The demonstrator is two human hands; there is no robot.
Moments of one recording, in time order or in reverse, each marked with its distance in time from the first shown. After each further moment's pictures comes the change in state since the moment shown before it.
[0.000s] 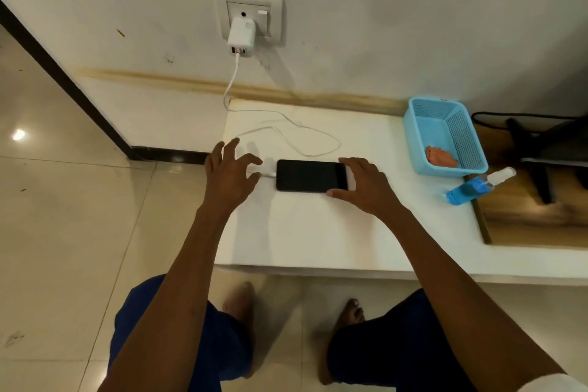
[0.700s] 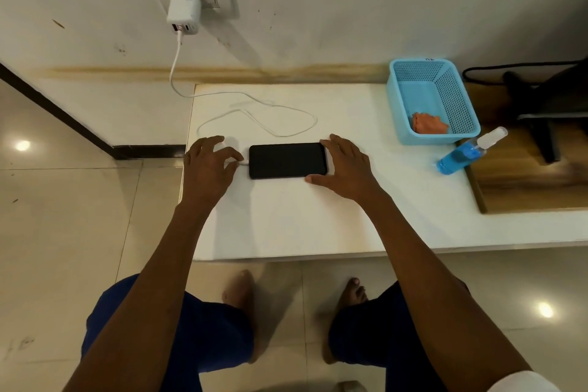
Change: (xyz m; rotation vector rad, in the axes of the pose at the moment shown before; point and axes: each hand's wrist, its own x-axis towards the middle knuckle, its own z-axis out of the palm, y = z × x) left_hand 0.001 0.018 0.020 0.014 0.020 0.032; right_hand -0.006 0.018 0.021 0.031 0.034 0.024
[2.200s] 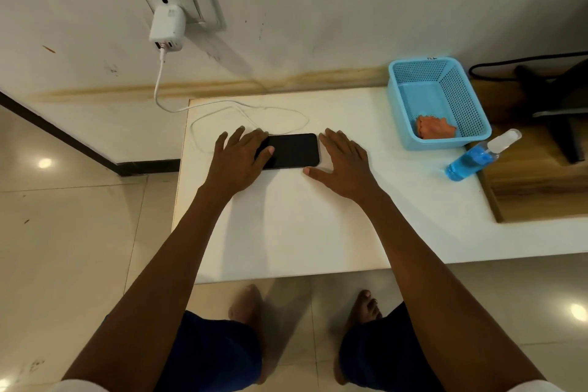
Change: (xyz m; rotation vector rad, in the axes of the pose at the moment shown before) left_hand 0.060 0.039 0.035 0.162 -0.204 0.179; right_hand 0.029 0.012 0.005 0.038 0.085 -0.041
